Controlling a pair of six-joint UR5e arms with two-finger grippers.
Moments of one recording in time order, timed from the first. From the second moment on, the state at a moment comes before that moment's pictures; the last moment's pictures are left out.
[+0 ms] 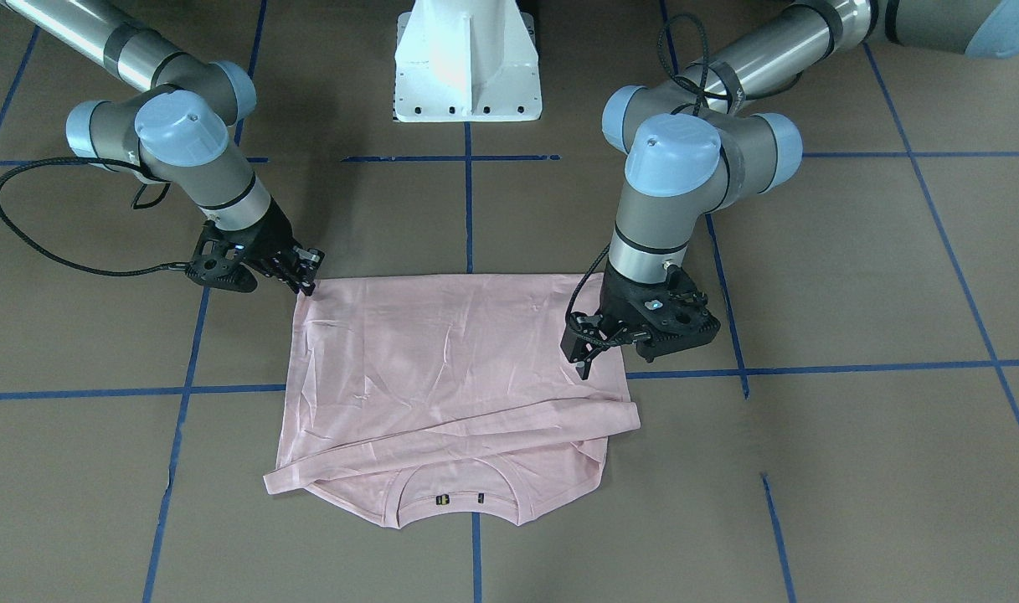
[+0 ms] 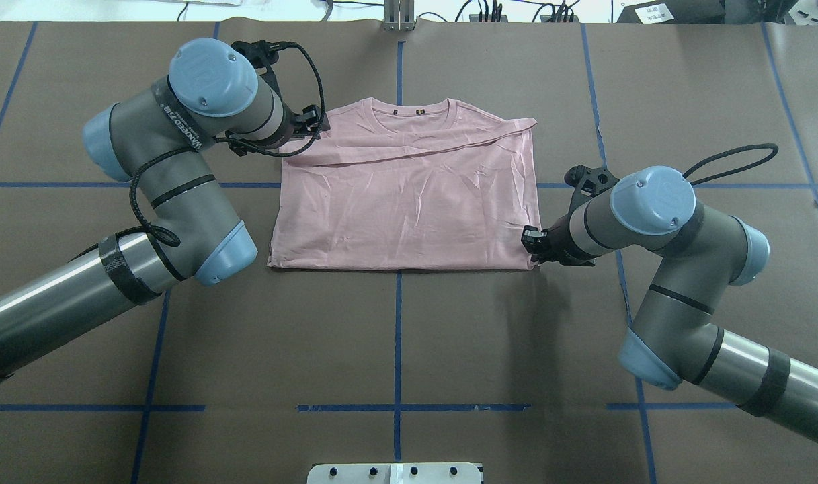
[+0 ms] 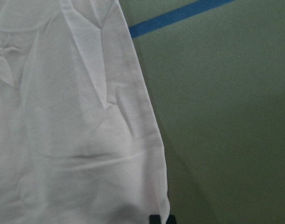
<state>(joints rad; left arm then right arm) -0.74 -2.27 -1.48 -1.84 -1.76 -1.36 0.61 -1.27 1.69 -1.10 1.93 1.49</state>
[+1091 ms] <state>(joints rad) -0.71 -2.26 -1.57 -1.79 -1.76 -1.38 0.18 -1.67 2.11 -1.10 1.97 1.64</state>
